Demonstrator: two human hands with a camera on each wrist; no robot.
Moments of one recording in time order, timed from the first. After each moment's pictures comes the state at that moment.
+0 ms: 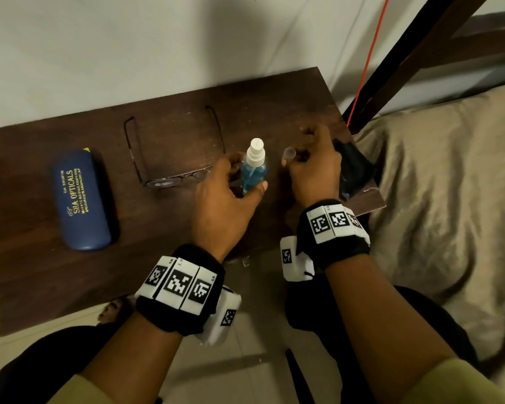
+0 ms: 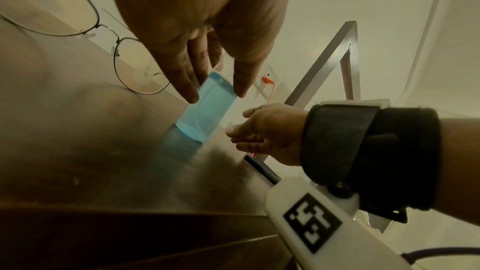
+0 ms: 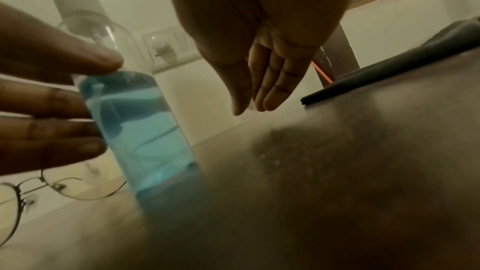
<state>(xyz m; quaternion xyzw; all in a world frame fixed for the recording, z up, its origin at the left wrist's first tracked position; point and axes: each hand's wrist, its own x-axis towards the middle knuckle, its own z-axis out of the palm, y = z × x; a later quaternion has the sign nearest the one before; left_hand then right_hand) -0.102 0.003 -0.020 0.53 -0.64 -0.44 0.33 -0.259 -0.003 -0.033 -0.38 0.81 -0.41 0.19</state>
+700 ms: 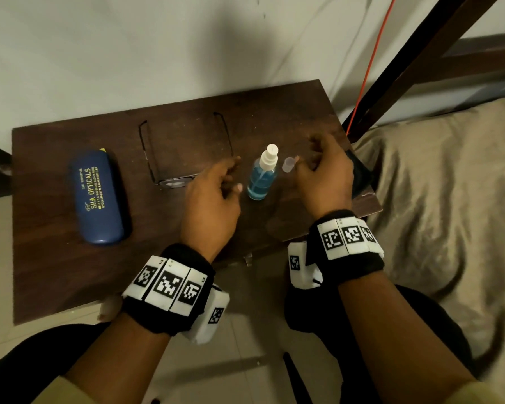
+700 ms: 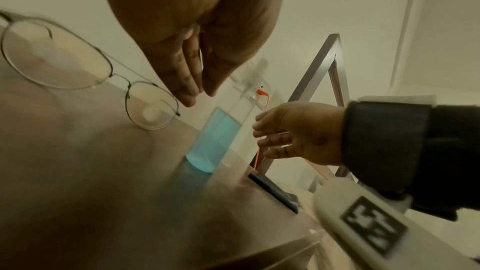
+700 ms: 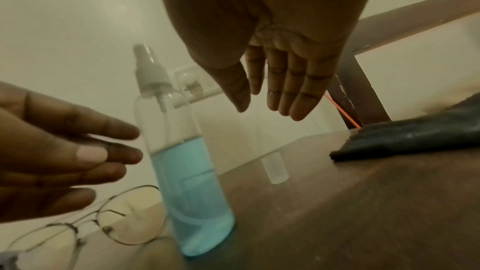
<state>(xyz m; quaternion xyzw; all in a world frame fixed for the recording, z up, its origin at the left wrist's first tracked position) -0.074 0.000 -0.010 0.54 -0.67 -0.40 0.32 -0.250 0.014 -0.002 -0.42 0.82 -0.36 0.14</state>
